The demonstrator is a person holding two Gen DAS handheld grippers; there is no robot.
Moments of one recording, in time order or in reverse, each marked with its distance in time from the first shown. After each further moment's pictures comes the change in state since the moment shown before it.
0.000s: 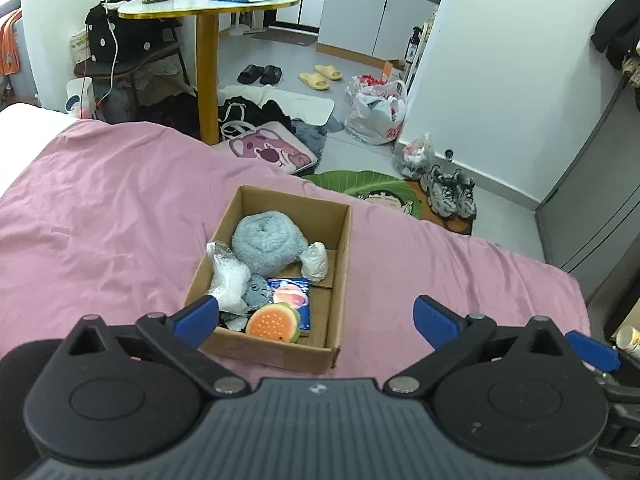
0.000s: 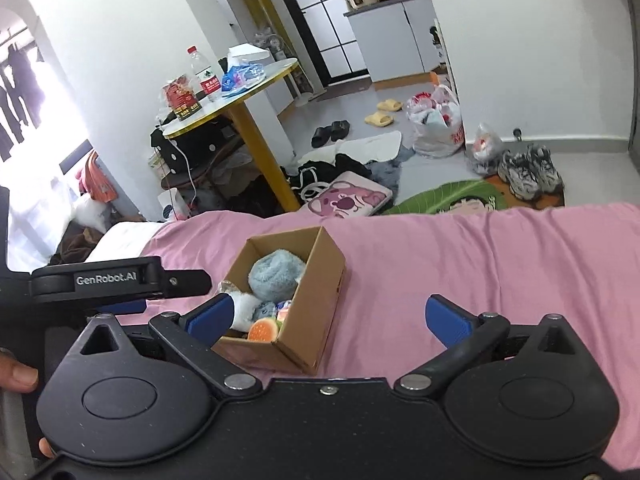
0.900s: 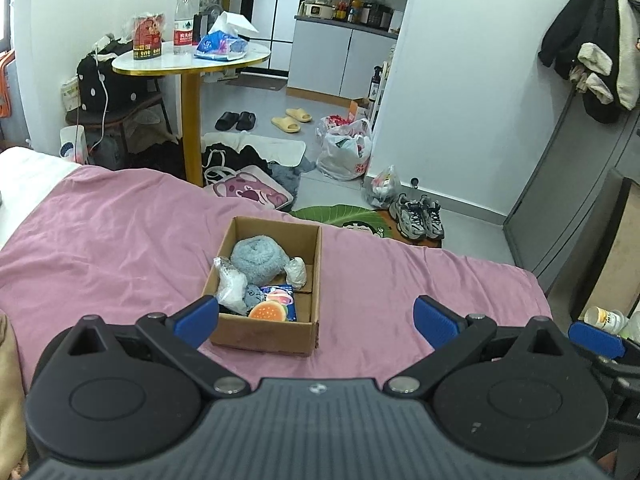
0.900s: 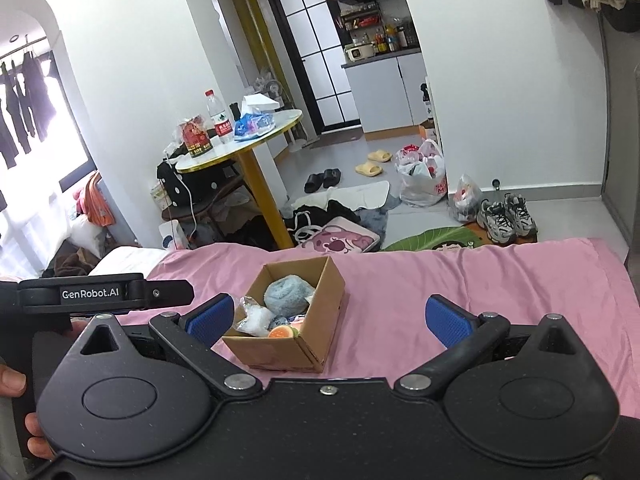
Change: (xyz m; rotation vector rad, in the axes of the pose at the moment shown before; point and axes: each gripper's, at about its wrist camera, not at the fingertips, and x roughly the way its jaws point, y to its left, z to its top) left arm -0.107 -0.001 -0.039 0.081 -0.134 -0.064; right arm -0.094 0.037 -0.026 -0.053 -0.157 -0.042
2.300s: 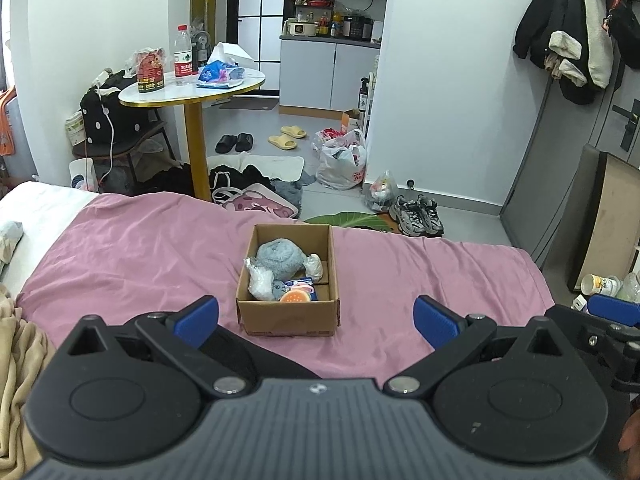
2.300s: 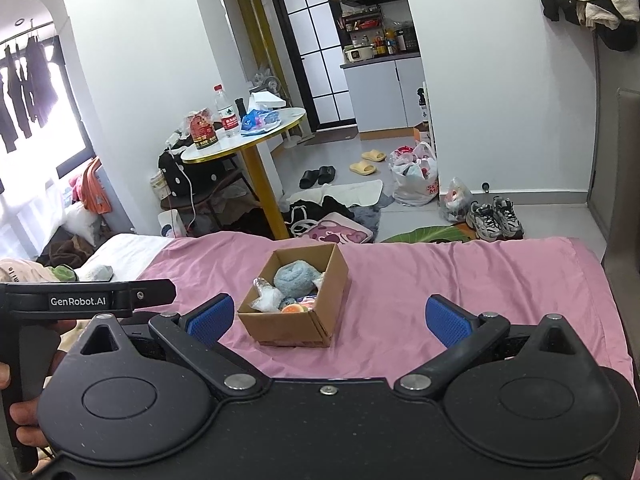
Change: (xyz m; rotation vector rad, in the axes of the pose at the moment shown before) left arm -0.071 0.019 -0.026 0.099 -0.047 0.011; right arm -0.044 0.038 -0.015 -0.036 0.016 -0.047
